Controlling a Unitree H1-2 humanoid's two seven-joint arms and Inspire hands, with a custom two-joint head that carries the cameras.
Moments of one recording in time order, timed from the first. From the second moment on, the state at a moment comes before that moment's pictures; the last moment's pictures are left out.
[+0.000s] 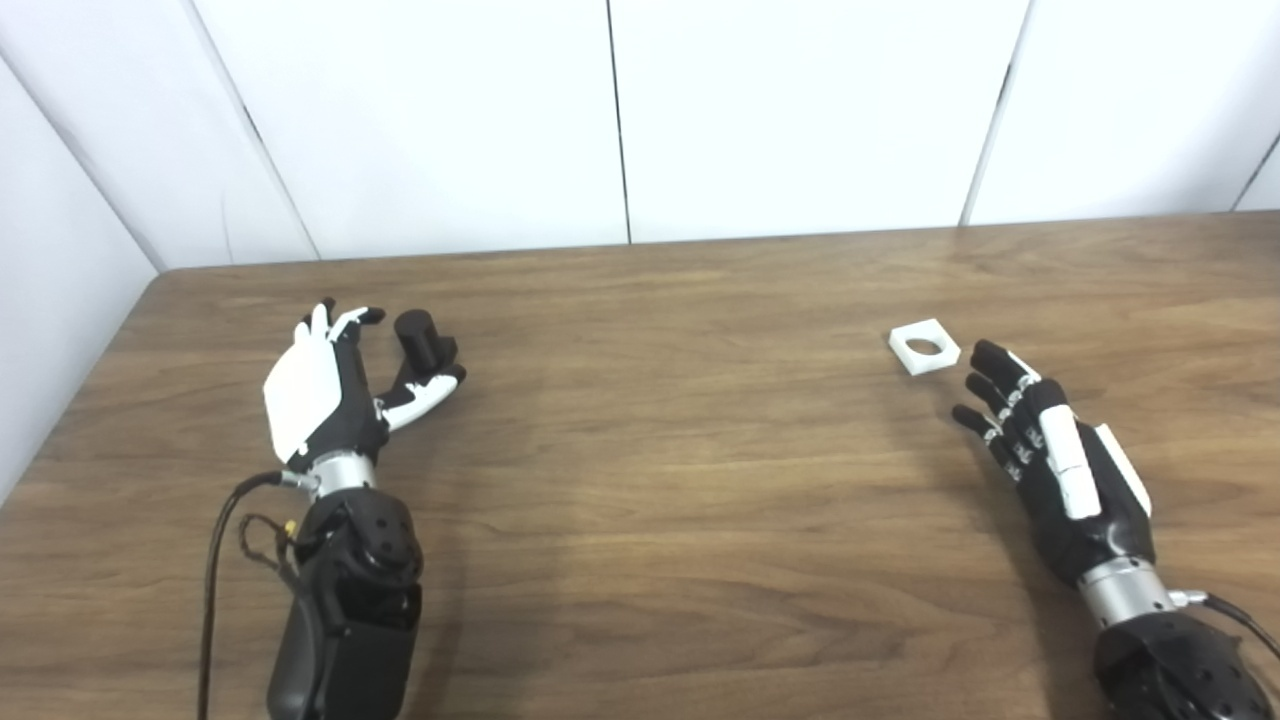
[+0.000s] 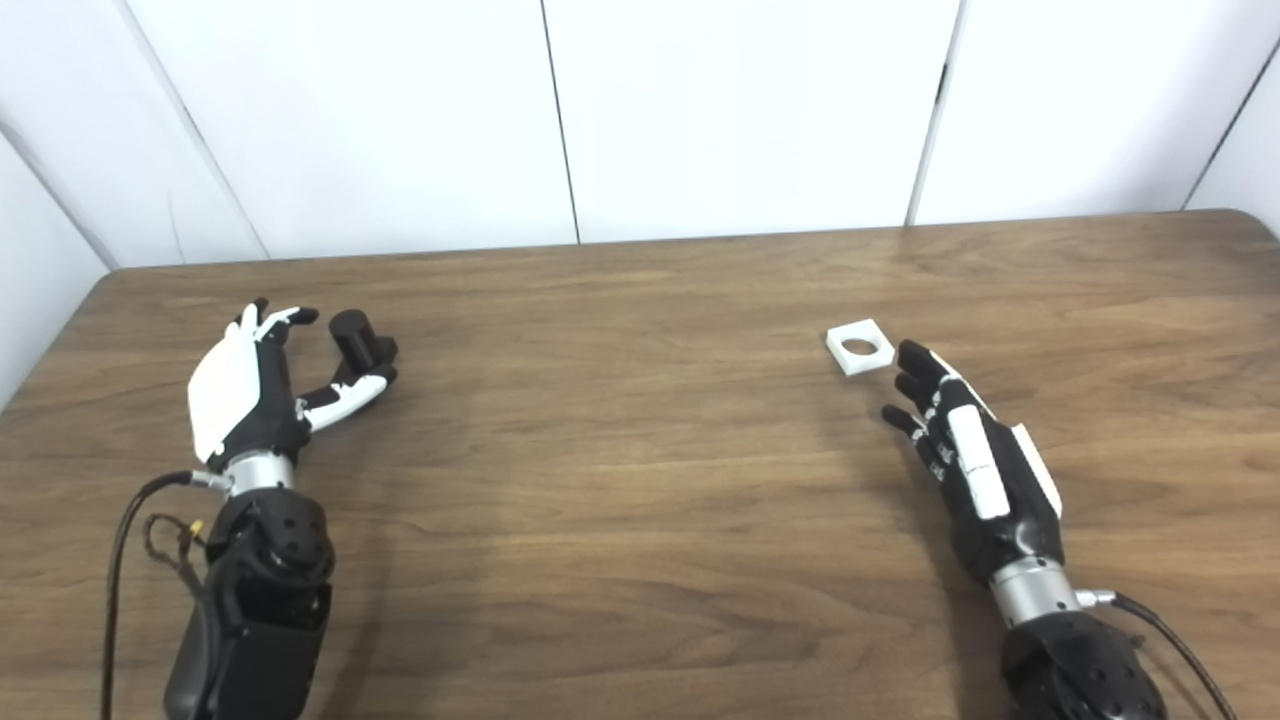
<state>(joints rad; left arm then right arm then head) -0.28 0.17 0.00 0.04 0.77 0.47 0.19 0.00 -0.18 -0.15 -0.14 0.25 0.12 0.16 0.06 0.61</state>
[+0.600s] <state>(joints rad) -0.35 0.21 -0.05 0.18 0.83 0.47 0.19 0.02 -0.19 -0.13 -0.15 0.22 0.12 0.15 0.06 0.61</state>
